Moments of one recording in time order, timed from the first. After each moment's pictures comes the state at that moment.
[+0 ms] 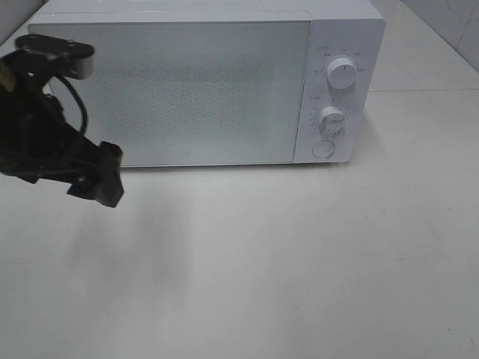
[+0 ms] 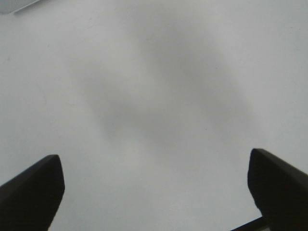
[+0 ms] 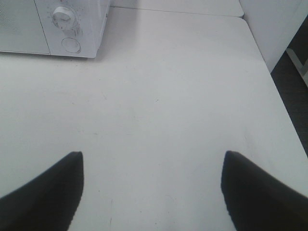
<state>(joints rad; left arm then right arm) -0.54 1.49 -0.98 0.02 0.80 -0.13 0.08 0.00 -0.50 -0.13 1.04 0.03</state>
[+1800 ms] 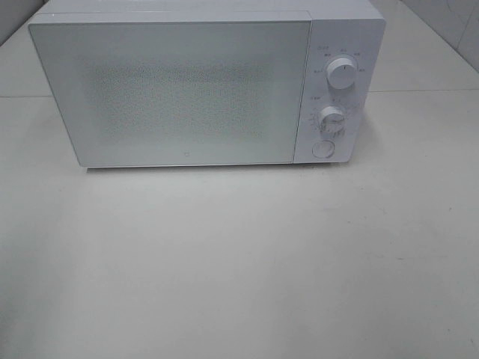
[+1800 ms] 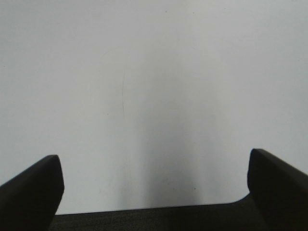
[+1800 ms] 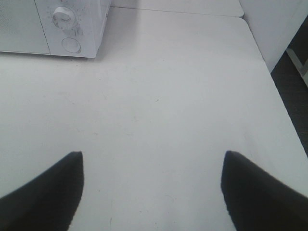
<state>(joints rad) -0.10 0.37 -0.50 0.00 1.04 -0.05 0.08 0.00 -0.50 -0.13 1.04 0.03</state>
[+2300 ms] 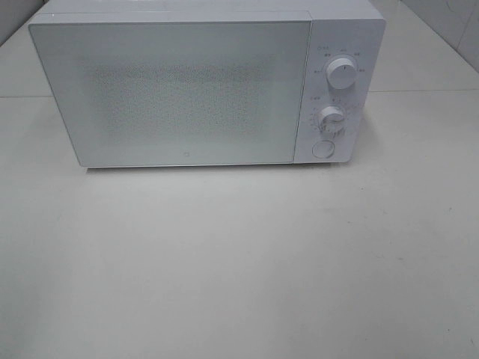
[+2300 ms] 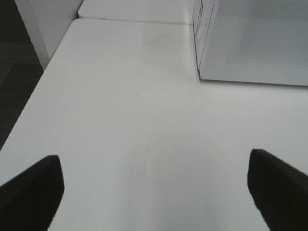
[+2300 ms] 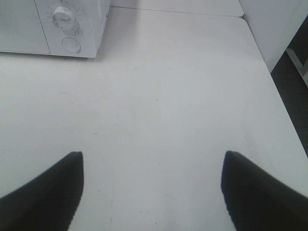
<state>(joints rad) 0.02 0.00 -0.50 0.00 1.04 -0.05 0.08 0.00 -0.50 -0.13 1.04 0.03</state>
